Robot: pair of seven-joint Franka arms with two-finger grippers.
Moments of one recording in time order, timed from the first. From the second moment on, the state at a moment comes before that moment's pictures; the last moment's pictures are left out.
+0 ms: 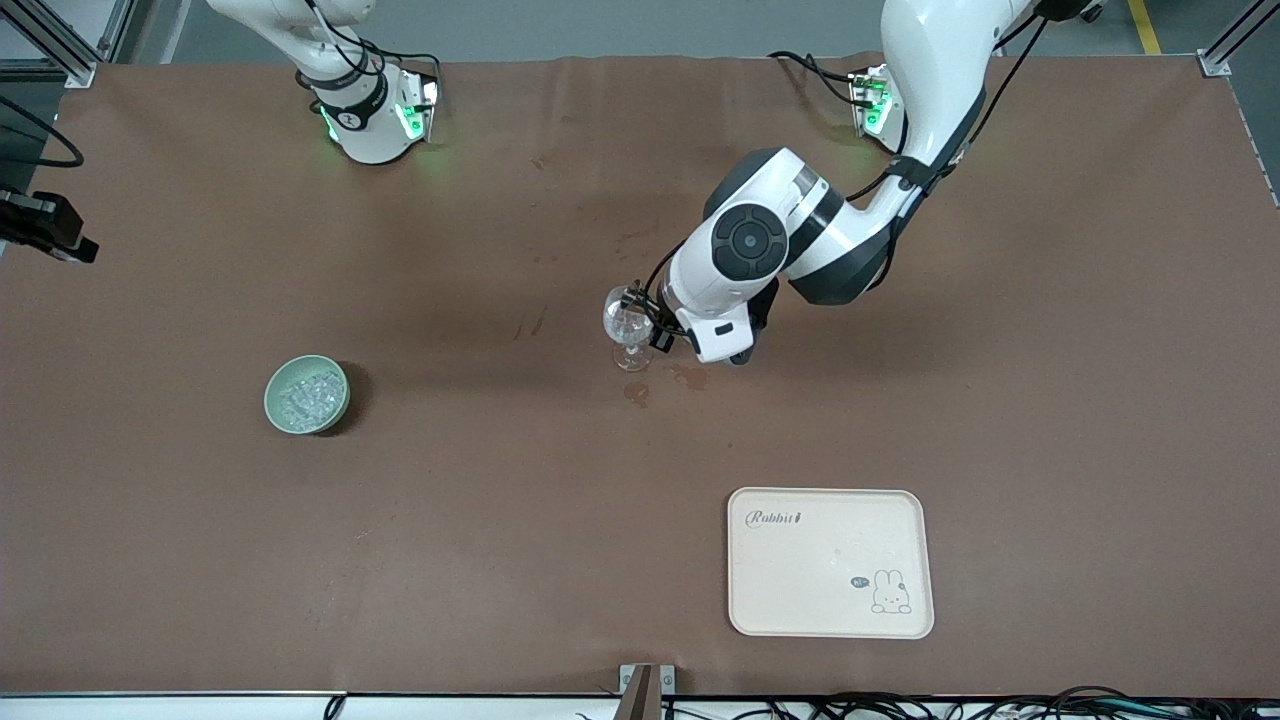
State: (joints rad) left arm -0.40 0.56 -0.40 -1.51 -0.11 2.01 -1.85; right arm -0.09 0.01 0.01 -1.45 0.02 1.44 0.03
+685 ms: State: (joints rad) left arm -0.36 0.57 -0.39 -1.46 -0.23 2.01 -1.77; right arm -0.09 0.02 0.01 -1.45 0.02 1.46 -0.01
